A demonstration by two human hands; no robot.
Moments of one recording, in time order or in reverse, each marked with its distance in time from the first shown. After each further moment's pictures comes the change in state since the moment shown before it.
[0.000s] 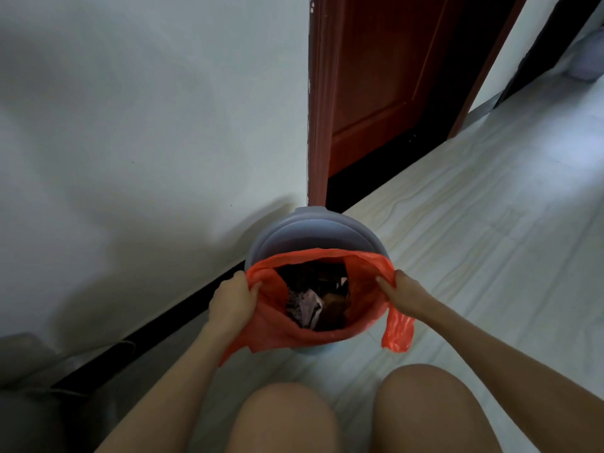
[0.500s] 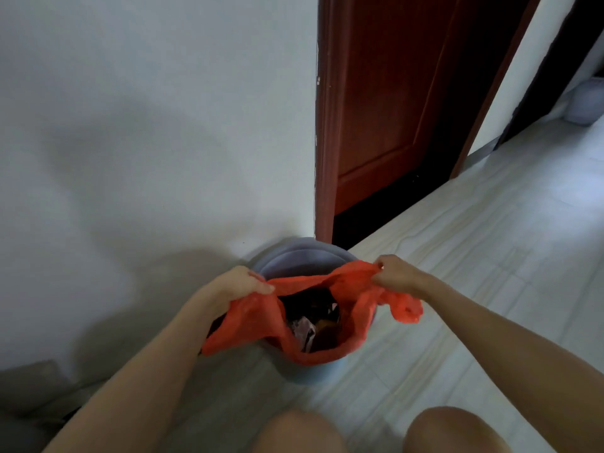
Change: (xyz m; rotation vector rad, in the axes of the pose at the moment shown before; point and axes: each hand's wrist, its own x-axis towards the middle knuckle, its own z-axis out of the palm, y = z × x) left_hand 0.031 0.035 -0.087 -0.372 -0.329 -0.040; right_hand 0.016 -0.078 -0.069 -0.073 -0.084 -0.119
